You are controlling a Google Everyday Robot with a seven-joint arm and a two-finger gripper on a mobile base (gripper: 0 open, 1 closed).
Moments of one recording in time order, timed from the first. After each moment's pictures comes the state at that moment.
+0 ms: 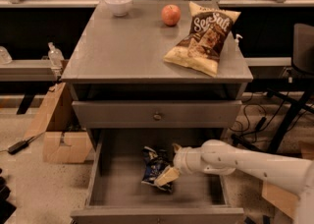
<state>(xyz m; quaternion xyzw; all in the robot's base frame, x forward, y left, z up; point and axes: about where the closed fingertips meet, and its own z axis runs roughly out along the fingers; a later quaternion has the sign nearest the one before) 0.565 -0.048 0.426 -0.48 0.78 0.22 0.33</state>
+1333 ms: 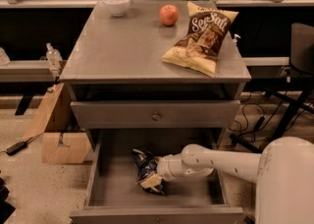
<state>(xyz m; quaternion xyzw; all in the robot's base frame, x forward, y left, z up) 0.555 0.024 0.354 -0.50 0.77 0.28 0.29</state>
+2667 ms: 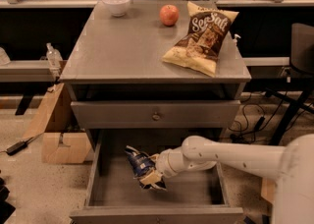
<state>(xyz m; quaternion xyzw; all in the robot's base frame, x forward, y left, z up) 0.536 0.029 0.423 -0.55 0.74 0.28 0.29</state>
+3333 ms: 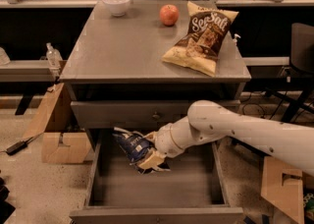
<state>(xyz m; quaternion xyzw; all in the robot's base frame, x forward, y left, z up) 0.505 0.032 0.601 -0.64 0.66 0.27 0.29</state>
